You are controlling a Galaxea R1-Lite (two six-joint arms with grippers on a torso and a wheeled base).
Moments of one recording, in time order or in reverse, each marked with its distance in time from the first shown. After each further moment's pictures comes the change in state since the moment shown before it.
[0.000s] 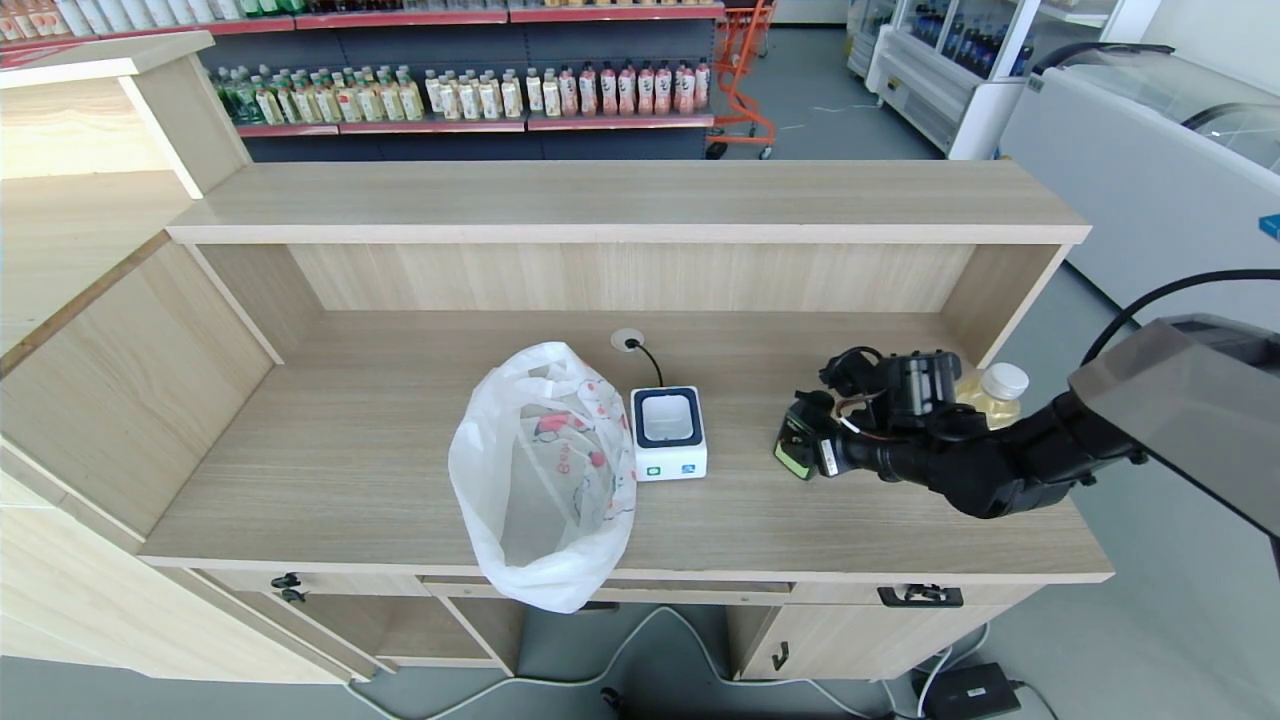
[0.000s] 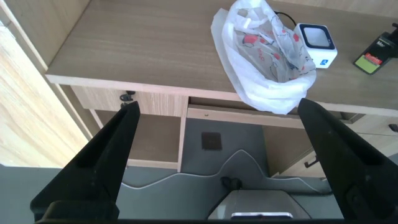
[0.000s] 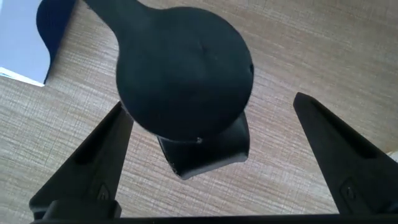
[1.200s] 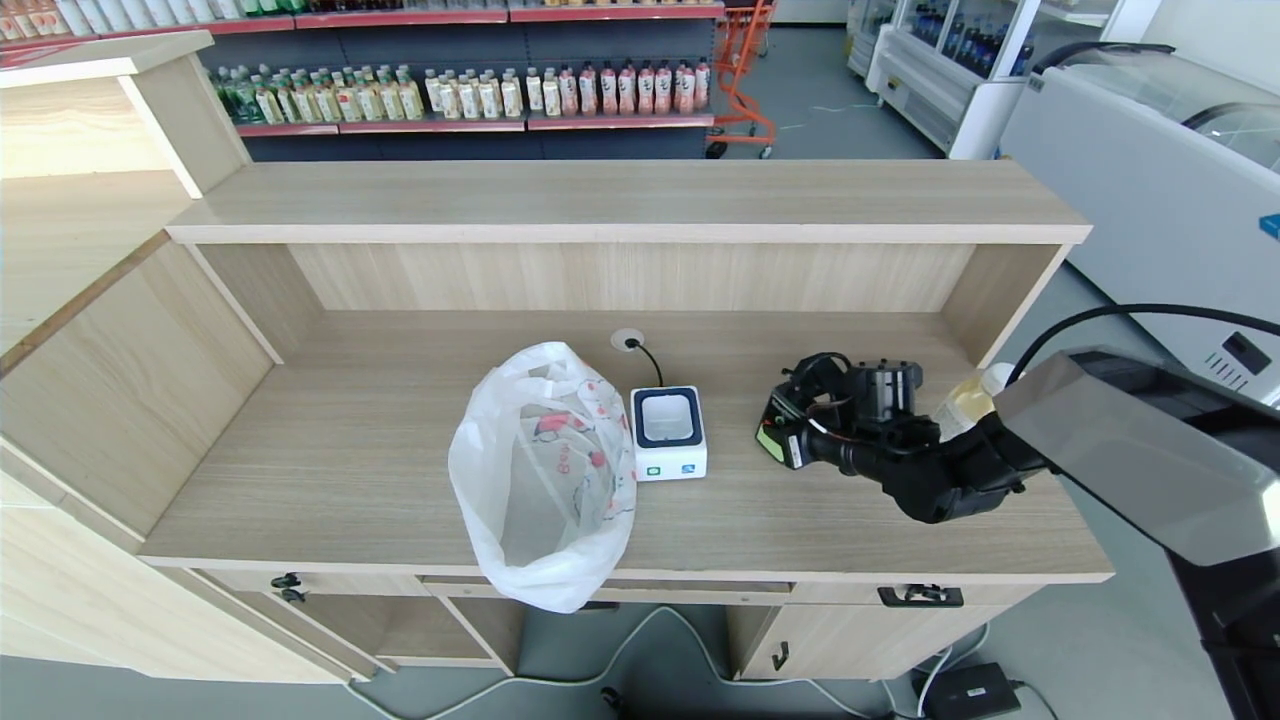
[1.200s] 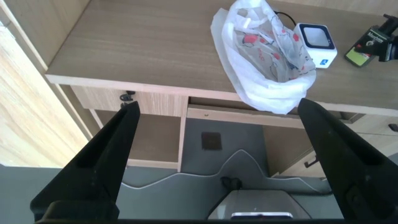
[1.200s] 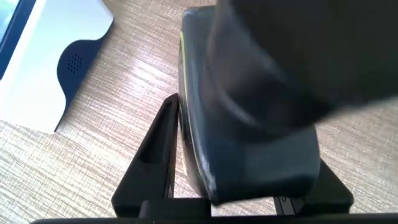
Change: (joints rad) left arm 0.000 0.000 0.000 0.000 0.000 0.000; right arm 0.020 0.160 -0.149 -0.143 0.091 -0.009
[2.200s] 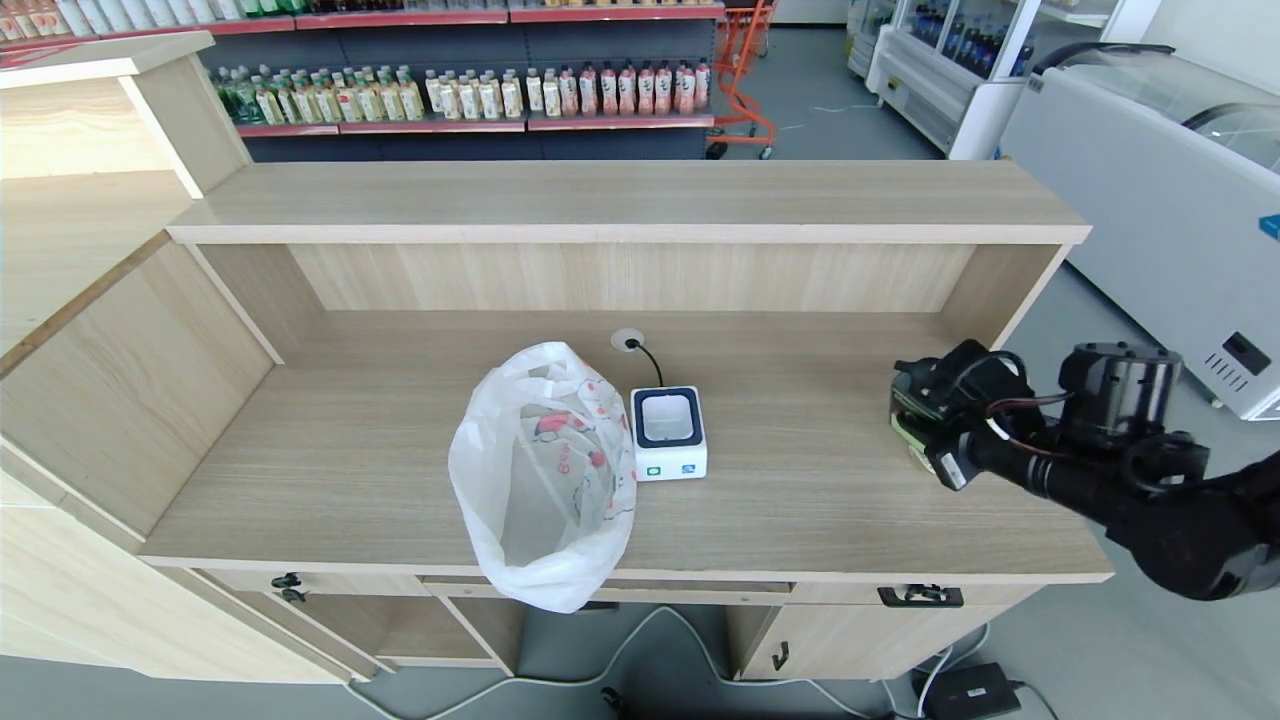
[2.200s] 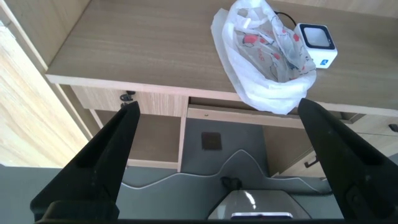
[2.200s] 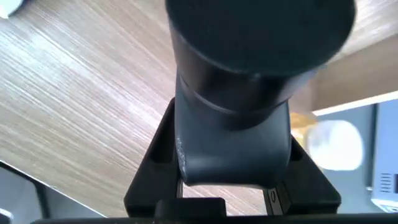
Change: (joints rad) left arm 0.000 0.000 0.000 0.000 0.001 0.000; right arm -0.162 -0.553 0.650 -0.203 -0.008 -0.460
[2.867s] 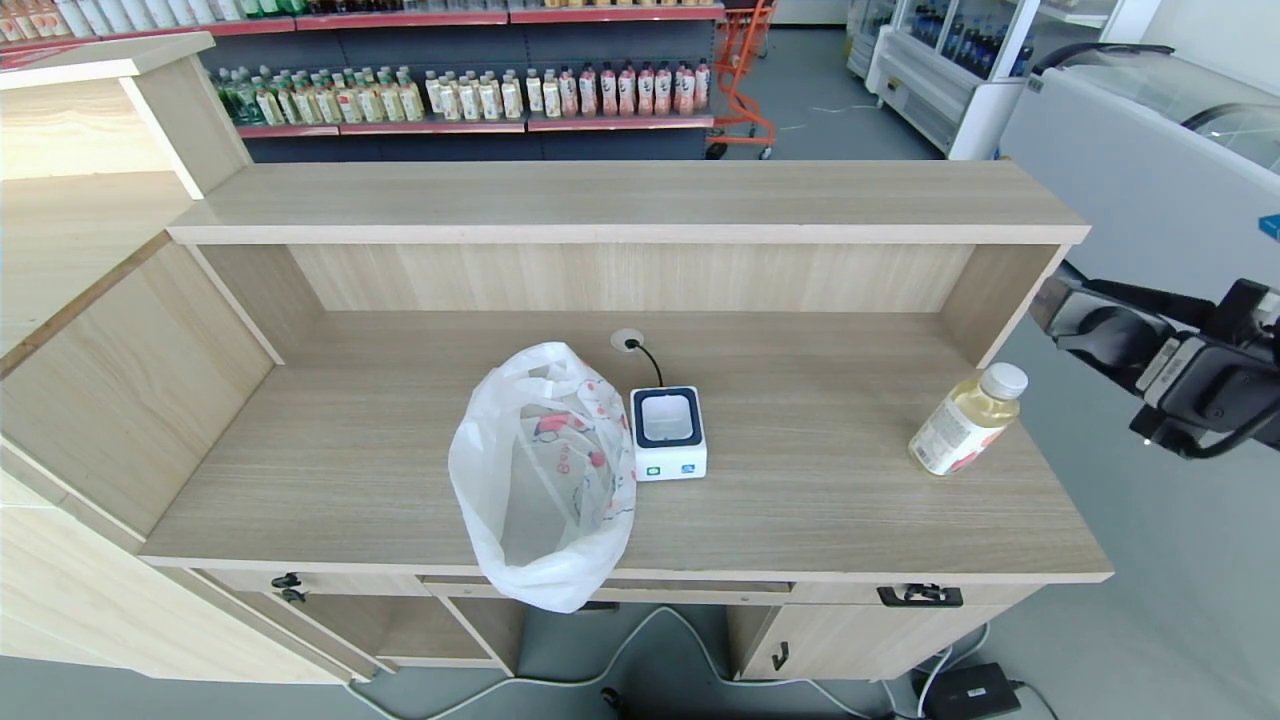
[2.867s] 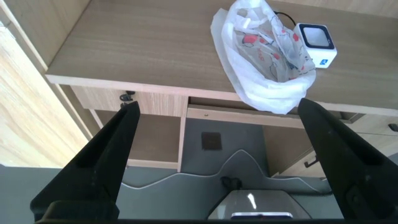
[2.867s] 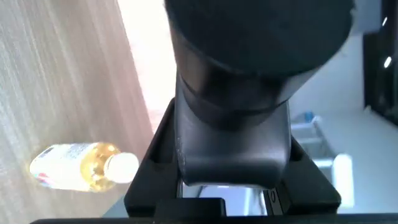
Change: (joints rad) left arm 0.000 0.000 0.000 0.000 0.000 0.000; right arm -0.224 -0.424 0.087 0.002 0.471 -0.710
